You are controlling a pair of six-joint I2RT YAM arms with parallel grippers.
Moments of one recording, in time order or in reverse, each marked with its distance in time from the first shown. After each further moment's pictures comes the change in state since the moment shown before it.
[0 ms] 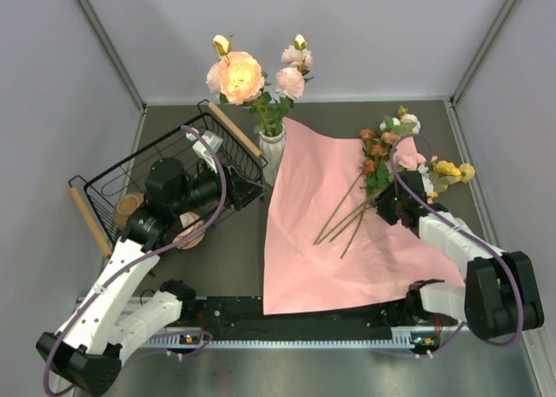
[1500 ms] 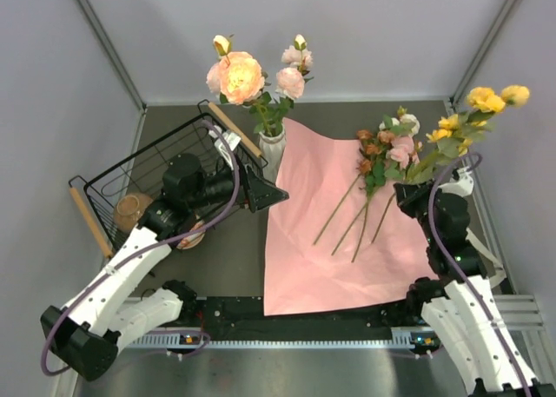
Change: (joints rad) left arm -0.097 0.062 -0.018 0.141 0.125 -0.188; right arm -0.026 -0.613 -0.052 -0.046 0.081 -0.162
